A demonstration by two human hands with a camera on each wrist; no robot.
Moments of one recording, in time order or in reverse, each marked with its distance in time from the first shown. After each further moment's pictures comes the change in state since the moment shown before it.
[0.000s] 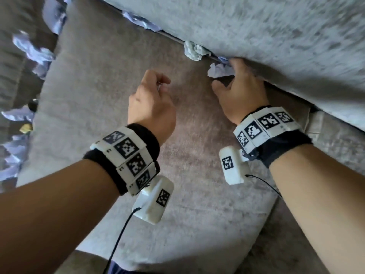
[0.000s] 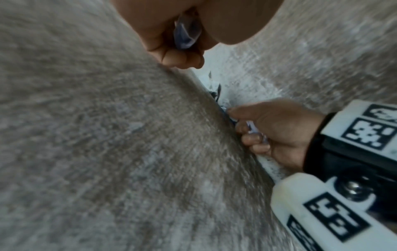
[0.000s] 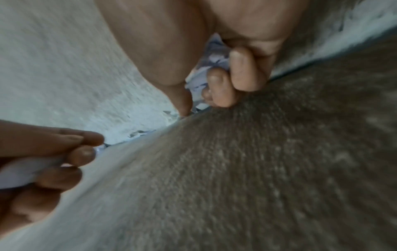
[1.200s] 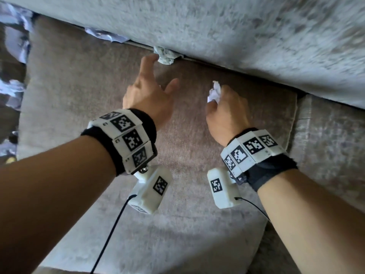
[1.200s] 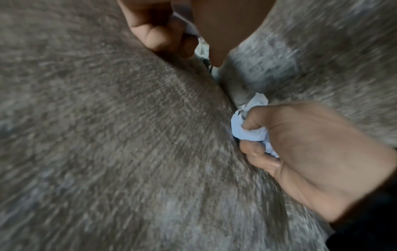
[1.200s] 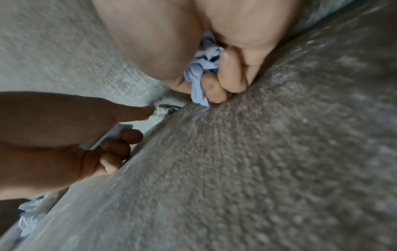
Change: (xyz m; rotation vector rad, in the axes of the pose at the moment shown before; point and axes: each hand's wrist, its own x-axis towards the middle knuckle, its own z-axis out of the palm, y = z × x) left_hand 0.028 0.035 0.029 0.232 -0.190 0.039; right_hand -0.026 0.025 0.008 0.112 -0.019 0.195
